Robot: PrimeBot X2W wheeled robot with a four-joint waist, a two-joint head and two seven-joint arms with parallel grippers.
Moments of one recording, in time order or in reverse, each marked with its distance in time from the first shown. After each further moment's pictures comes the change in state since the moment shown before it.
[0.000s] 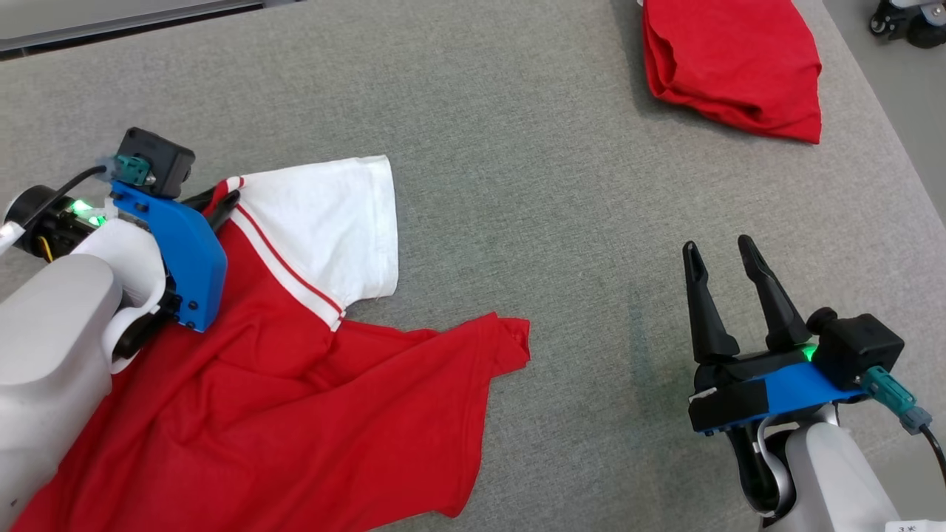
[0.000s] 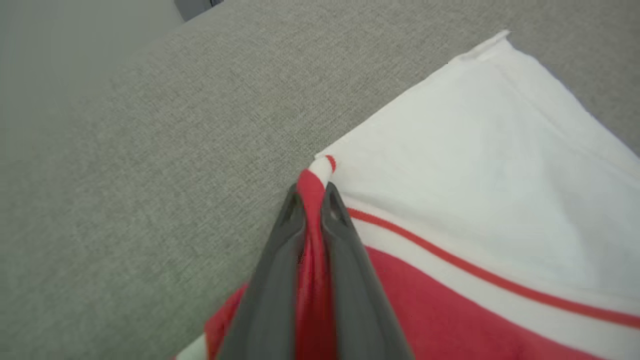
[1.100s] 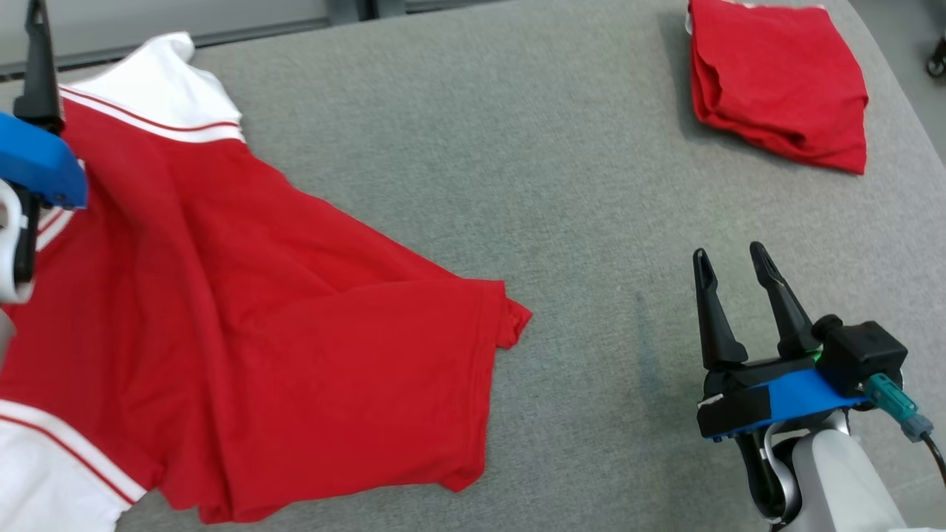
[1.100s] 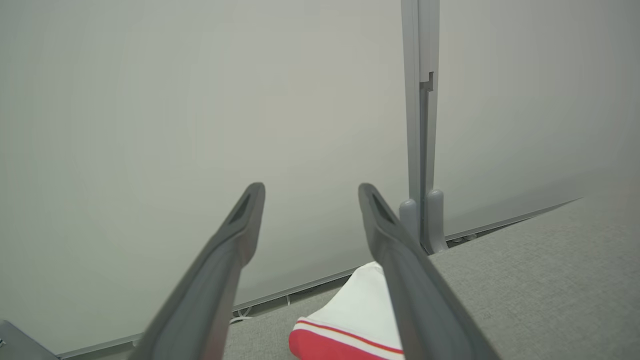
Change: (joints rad) left arm -0.013 0.020 0.405 0.064 0.229 0.199 -0.443; right arm 0.014 0.000 -0.031 -0.003 -0.056 0.000 0.000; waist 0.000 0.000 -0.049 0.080
